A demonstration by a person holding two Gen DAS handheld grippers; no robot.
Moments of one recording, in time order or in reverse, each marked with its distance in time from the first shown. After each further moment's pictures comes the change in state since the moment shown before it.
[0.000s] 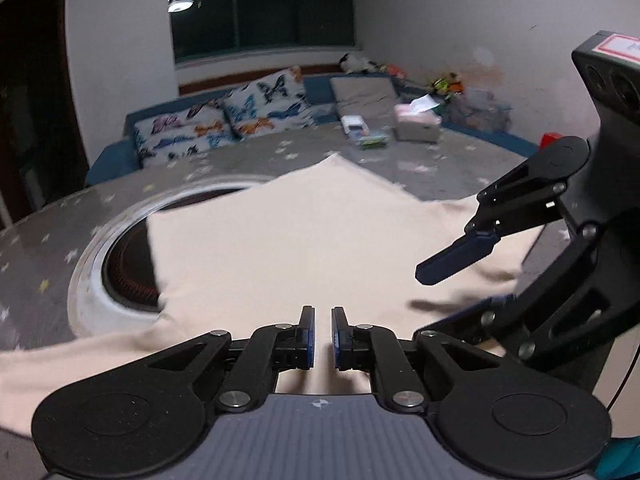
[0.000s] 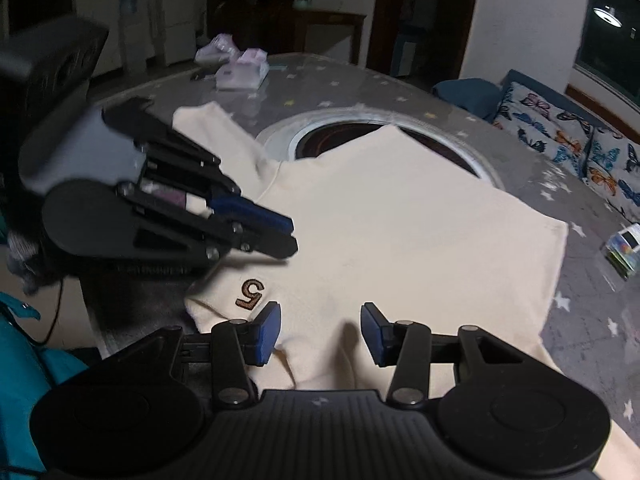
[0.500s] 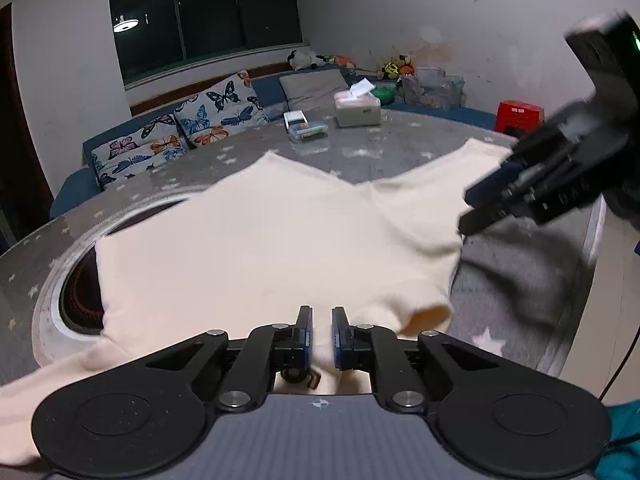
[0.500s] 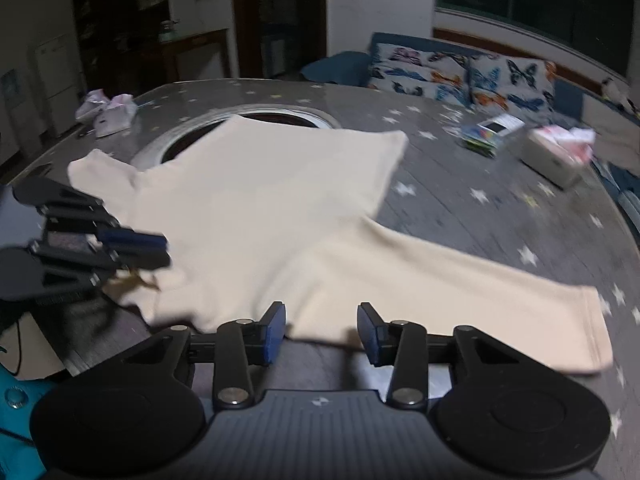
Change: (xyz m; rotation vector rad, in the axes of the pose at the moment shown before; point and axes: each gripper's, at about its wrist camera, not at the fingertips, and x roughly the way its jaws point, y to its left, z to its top) left arm 0.007 -0.038 -0.001 0.145 0.005 -0.064; right arm -0.061 -0.067 -0.074 0.355 -0.019 -0.219
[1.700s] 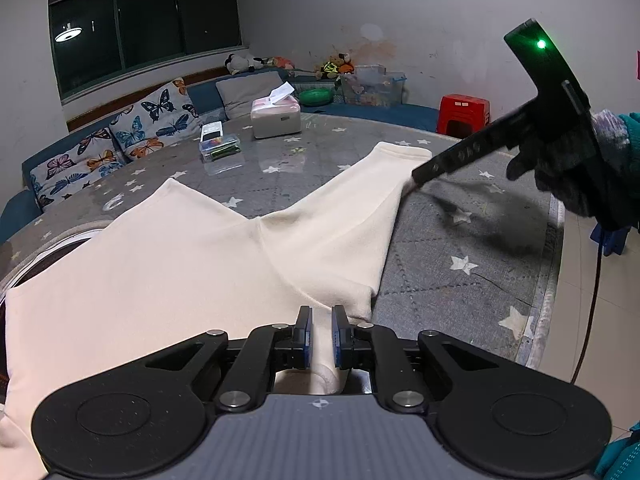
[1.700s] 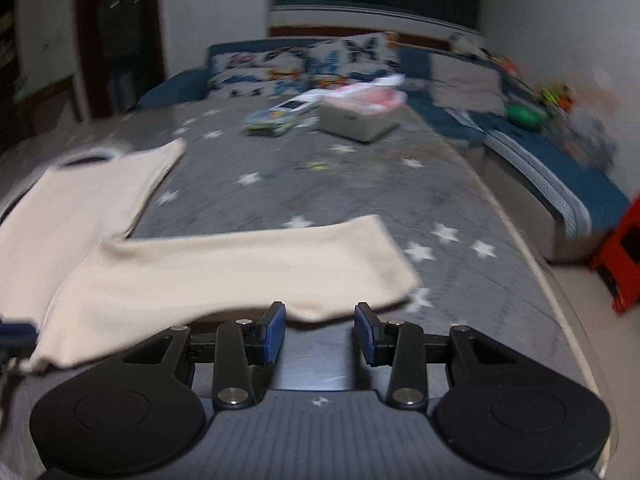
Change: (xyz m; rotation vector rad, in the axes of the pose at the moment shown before) left arm 0.048 -0.052 0.029 0.074 0.011 -0.167; right arm -0.003 -0.128 -0.025 0.327 -0.047 -0.366
